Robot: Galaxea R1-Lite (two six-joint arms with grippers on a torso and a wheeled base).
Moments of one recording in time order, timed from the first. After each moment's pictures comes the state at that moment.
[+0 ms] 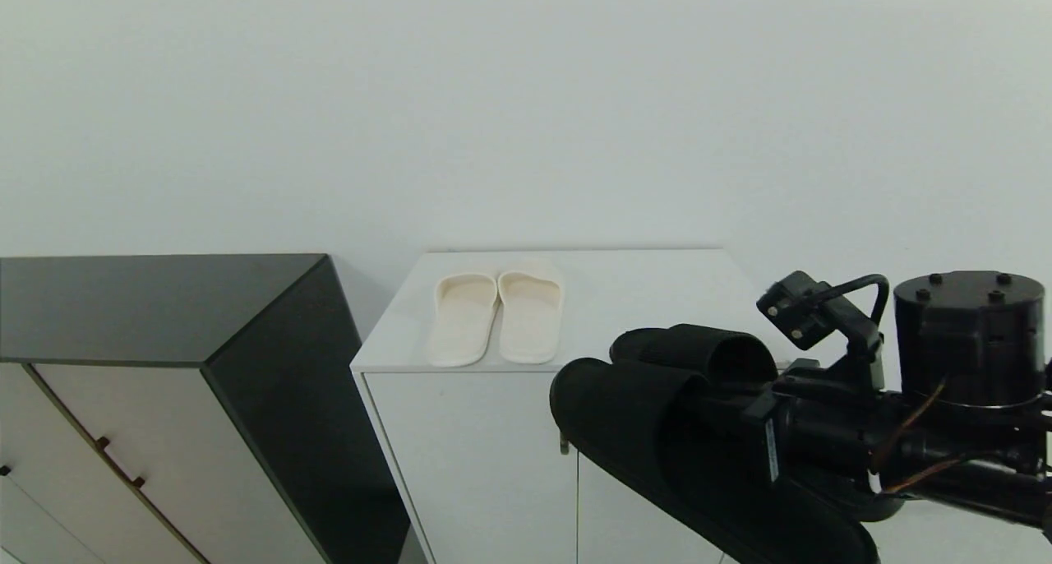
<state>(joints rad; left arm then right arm) 0.00 0.00 0.00 0.00 -0.04 0.03 0.70 1.50 -0.66 -0.49 0.07 0.08</state>
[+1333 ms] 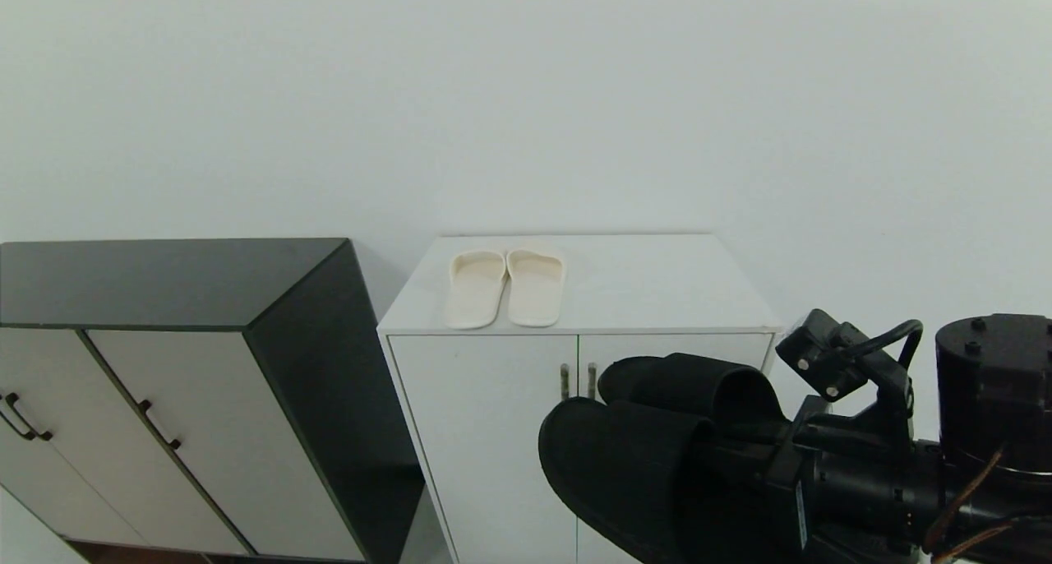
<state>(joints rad) 0.00 0.00 0.00 0.00 -0.04 0.03 0.76 1.45 -0.55 -0.56 0.11 0.08</state>
